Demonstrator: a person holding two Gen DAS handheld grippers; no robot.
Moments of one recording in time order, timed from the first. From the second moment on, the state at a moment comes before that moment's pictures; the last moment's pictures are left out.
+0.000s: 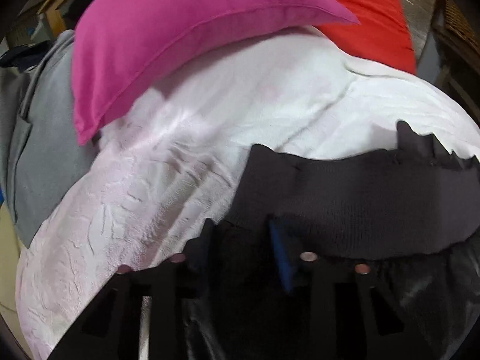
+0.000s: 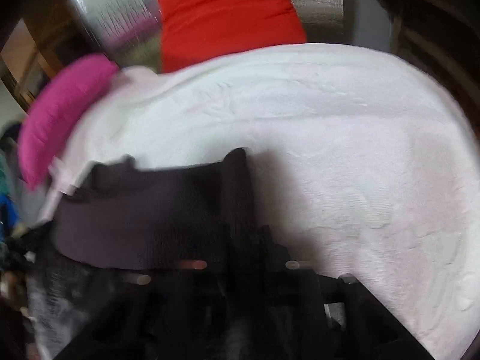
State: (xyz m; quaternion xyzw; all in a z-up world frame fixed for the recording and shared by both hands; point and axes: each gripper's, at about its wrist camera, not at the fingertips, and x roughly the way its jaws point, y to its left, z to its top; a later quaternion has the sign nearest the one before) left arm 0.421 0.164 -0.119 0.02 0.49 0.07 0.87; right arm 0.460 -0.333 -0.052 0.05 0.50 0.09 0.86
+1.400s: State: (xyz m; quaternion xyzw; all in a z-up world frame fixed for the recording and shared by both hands) left arm 0.301 0.093 -0.067 0.03 0.42 0.04 0.91; right arm 0.306 -0.272 0.019 0.01 0.41 0.08 0.91
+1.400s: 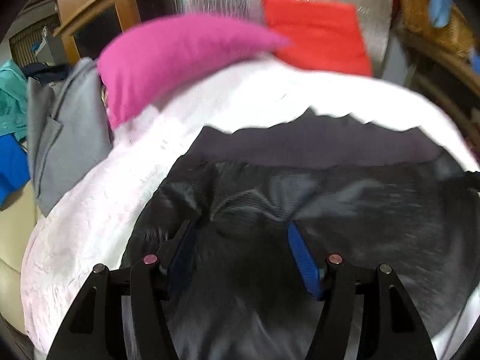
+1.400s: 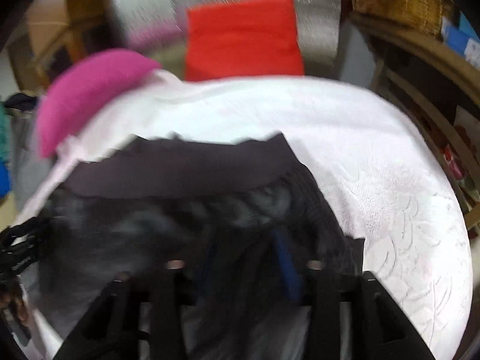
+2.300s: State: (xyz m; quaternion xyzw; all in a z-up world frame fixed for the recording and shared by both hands) left arm 0.220 0.097 -0.061 0.03 0.39 0.08 0.92; right arm 0.211 -0.268 0.000 -0.01 0.40 0.06 0.91
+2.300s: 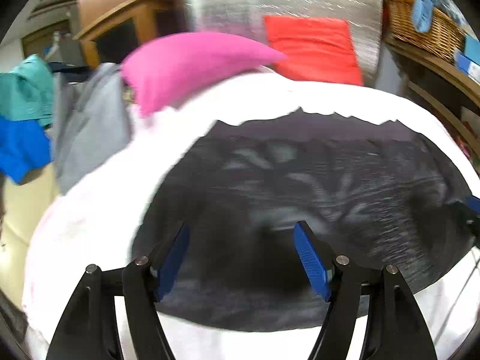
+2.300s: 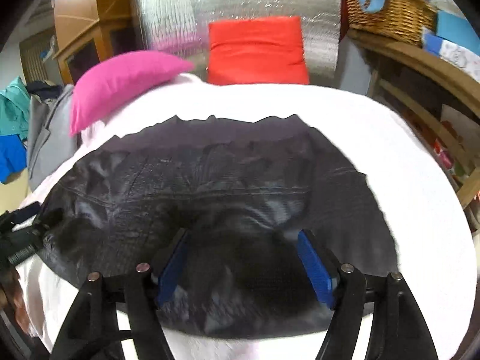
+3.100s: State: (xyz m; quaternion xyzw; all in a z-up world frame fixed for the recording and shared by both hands) left arm 0.273 0.074 -0.071 0.02 0.42 0.06 0.90; right arm 0.272 -0.250 0.006 0.03 0.43 0.09 0.90
